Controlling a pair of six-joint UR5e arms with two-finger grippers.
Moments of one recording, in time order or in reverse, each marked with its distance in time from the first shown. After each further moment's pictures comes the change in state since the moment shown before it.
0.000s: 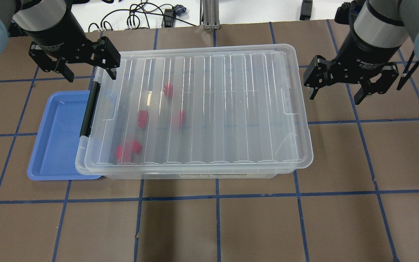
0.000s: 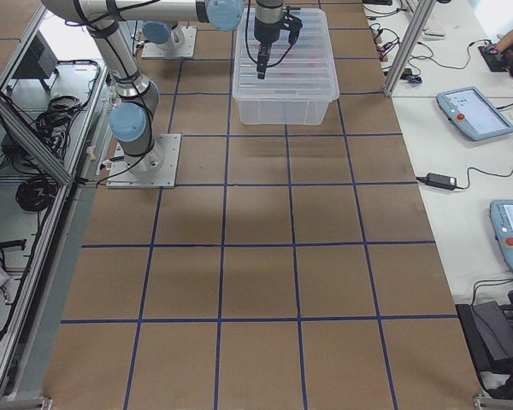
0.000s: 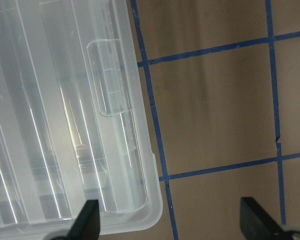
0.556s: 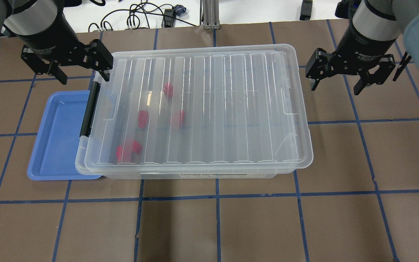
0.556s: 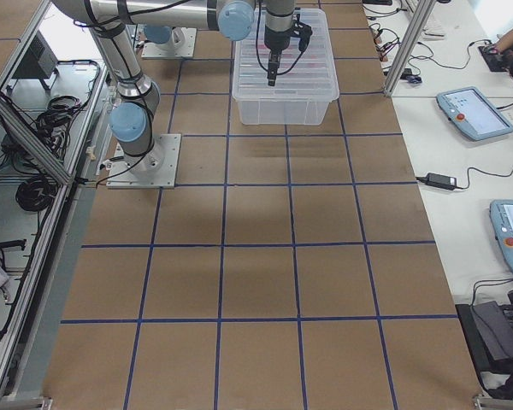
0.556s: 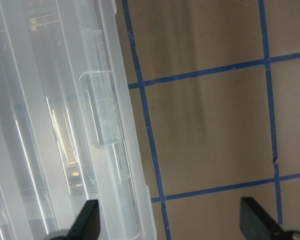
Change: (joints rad) left arm 0.030 0.011 -0.014 0.015 0.003 0.006; right arm -0.021 0.041 -0.010 -0.047 -0.003 -0.037
